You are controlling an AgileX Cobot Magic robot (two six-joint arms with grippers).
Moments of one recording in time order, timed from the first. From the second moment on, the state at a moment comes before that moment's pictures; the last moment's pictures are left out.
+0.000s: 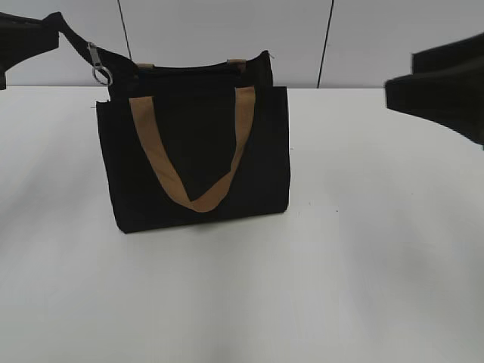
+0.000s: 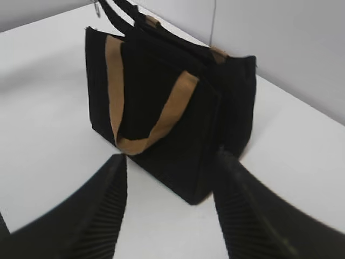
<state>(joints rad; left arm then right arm) 0.14 1.46 -0.83 1.40 -0.94 -0.85 0.05 0.99 -0.66 1.25 0.68 -1.54</state>
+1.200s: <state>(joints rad) 0.14 1.46 -0.83 1.39 -0.94 -0.85 0.64 2.01 -1.52 1.31 0.45 -1.56</state>
